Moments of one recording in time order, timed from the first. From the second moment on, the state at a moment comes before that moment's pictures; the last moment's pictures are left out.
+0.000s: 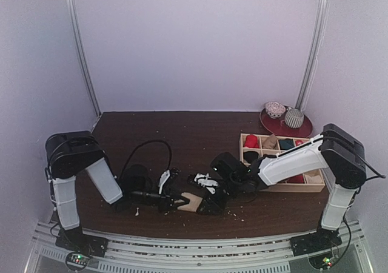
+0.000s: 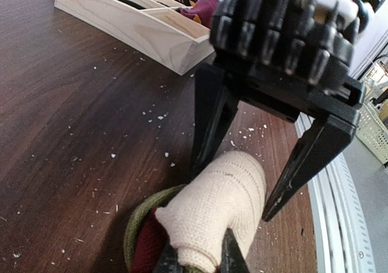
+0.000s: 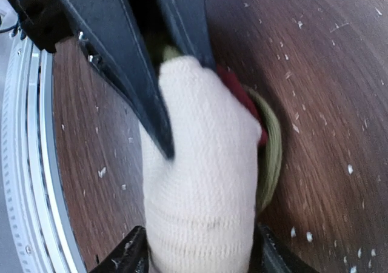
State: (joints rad) left arm -0.83 1.99 0.45 1.14 0.64 -0.23; right arm 0.99 1.82 0.95 -0.08 -0.37 0.02
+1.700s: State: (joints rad) left arm -0.84 2.01 0.44 1.18 0.61 -0.26; right arm 0.93 1.97 1.10 -0.09 -0.62 0.09
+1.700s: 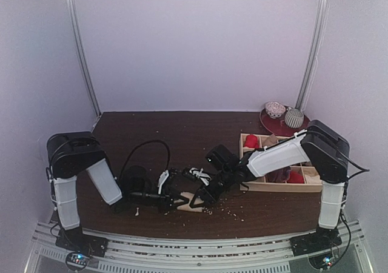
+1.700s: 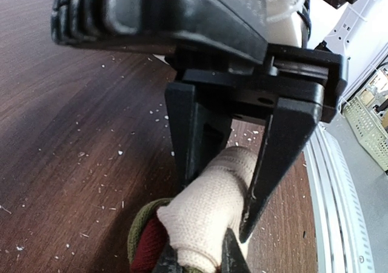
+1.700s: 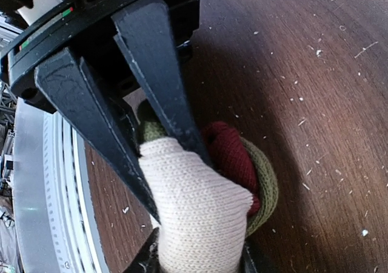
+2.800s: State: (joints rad) left arm -0.84 1.21 0.40 0.29 -0.02 -0.19; right arm 0.69 1.29 0.86 -0.23 -0.12 0.27
